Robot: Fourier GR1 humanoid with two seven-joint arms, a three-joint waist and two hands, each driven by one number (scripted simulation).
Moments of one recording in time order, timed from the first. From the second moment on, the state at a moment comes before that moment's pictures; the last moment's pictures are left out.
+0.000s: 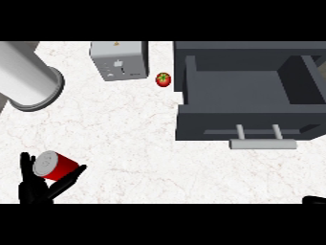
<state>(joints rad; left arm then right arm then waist) 0.02 0.09 0.26 -0.94 0.33 0.33 -0.57 0.12 -0.10 -0.28 -2.23 -0.12 0.09 0.30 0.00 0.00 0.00</state>
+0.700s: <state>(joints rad) -0.14 0.12 0.25 -0.81 0.35 0.20 -0.60 0.13 -0.08 -0.30 -2.24 -0.11 0.10 0.28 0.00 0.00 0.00</state>
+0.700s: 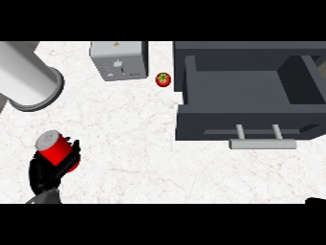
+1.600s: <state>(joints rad) -0.59 0.05 0.08 -0.62 0.22 0.06 -0.48 0.11 -0.10 -0.33 -2.24 -0.12 0.11 0.29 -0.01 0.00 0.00</state>
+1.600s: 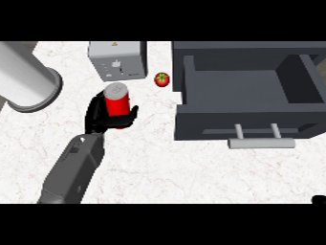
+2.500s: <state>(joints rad) -0.87 0.01 -0.07 -1.00 0.19 0.26 0.04 0.07 -0.10 -0.32 -2.24 -0.07 0.08 0.31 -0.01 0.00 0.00</state>
